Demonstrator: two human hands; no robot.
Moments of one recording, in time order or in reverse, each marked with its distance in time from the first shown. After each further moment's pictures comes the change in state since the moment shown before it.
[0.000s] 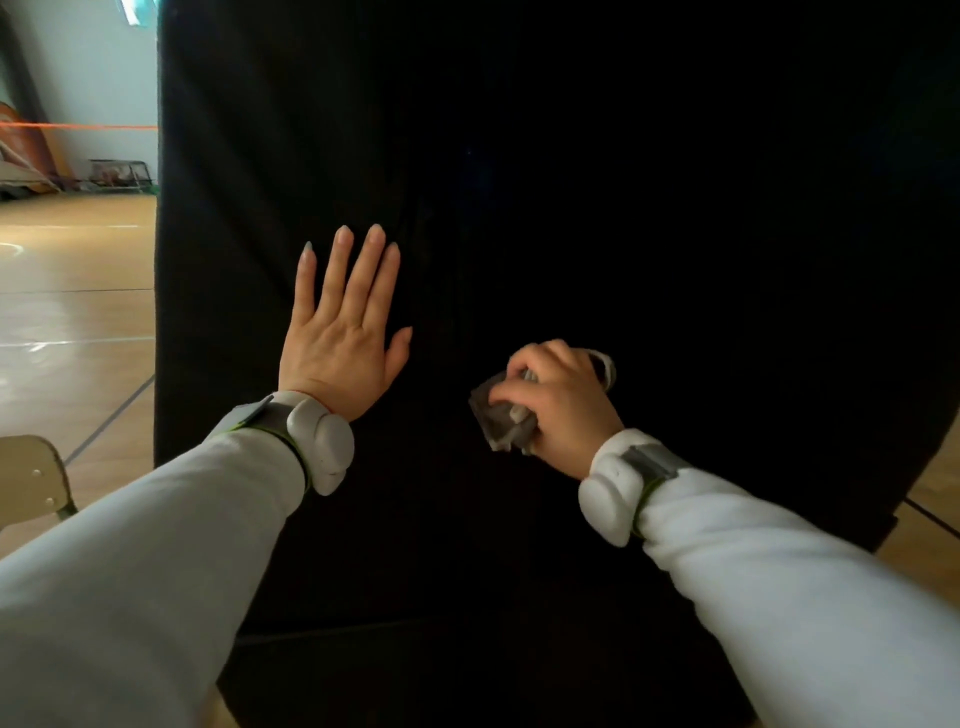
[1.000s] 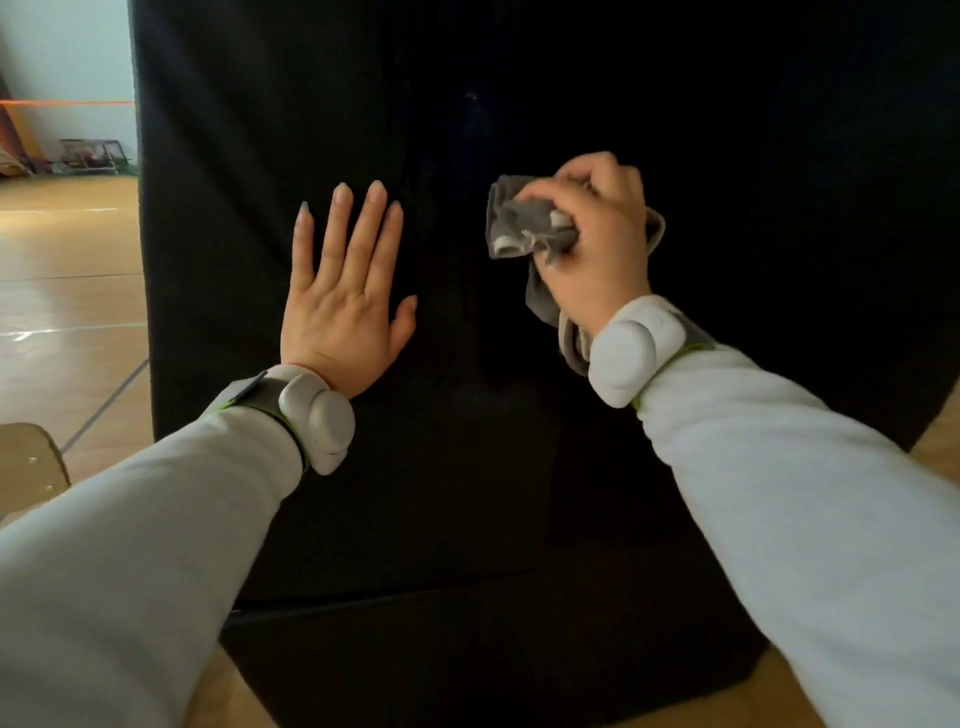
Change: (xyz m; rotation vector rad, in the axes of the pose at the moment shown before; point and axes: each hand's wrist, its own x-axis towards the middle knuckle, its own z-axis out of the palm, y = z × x) left_hand -0.003 -0.005 -0.002 -0.062 0.021 0.013; right_hand 0.076 0.008 -0.033 0.063 0.459 0.336
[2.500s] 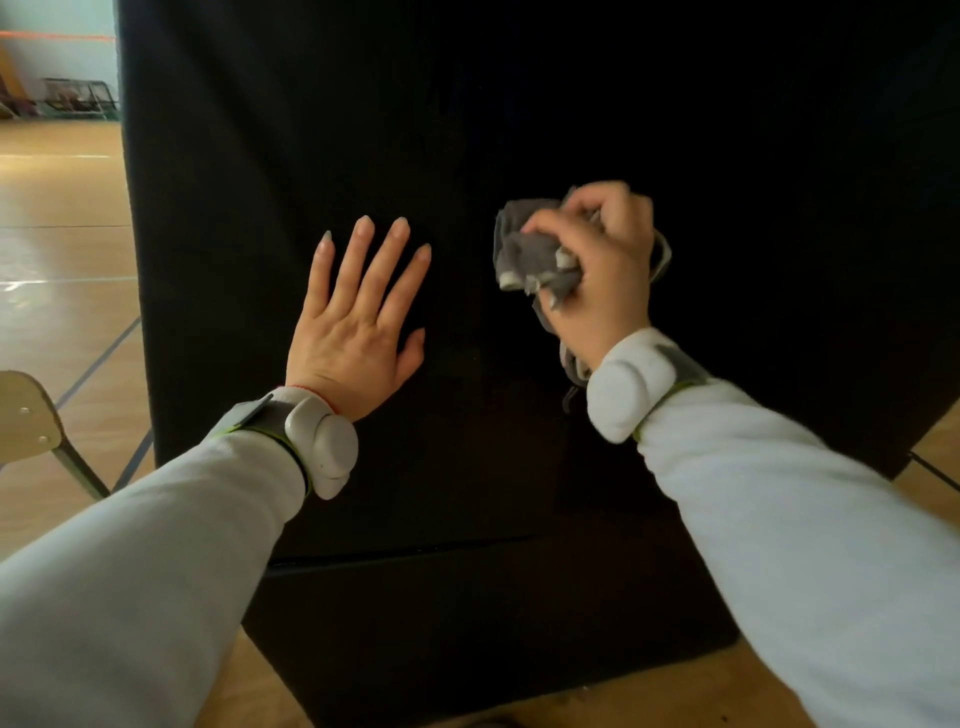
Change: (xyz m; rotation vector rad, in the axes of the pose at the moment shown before) left_hand -0.059 0.005 0.022 -0.035 -0.074 0.082; right_hand -0.054 -0.001 0.025 -0.037 -0.029 -0.037
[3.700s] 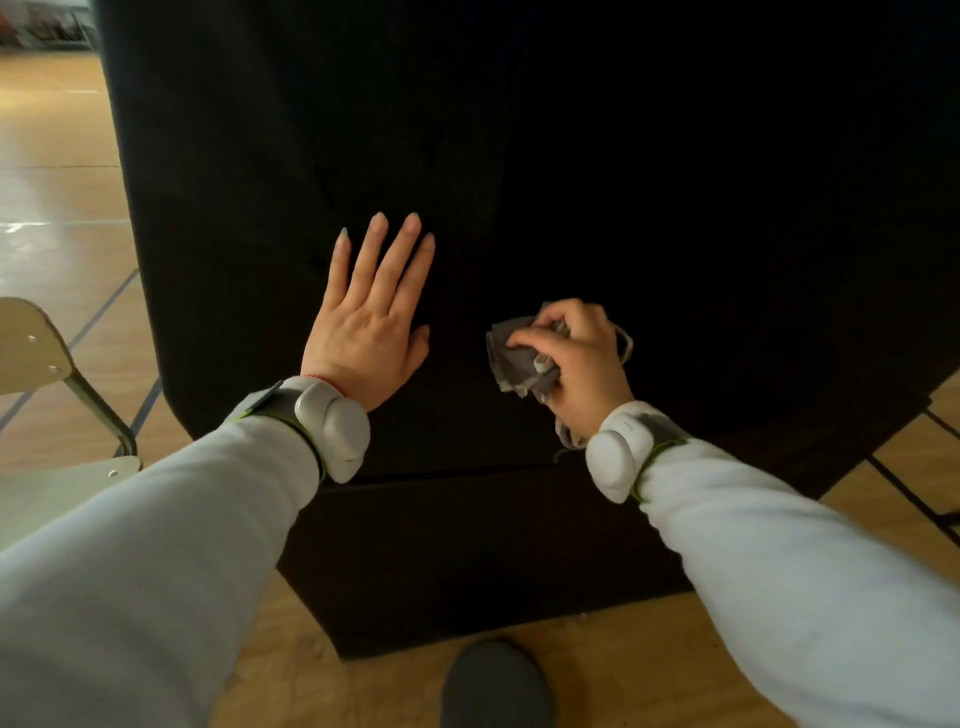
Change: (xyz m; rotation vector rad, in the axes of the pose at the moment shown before) left_hand -0.058 0.030 0.007 -0.133 -0.188 -0.029; right_hand -0.143 0.004 0.008 0.079 -0.454 0.077
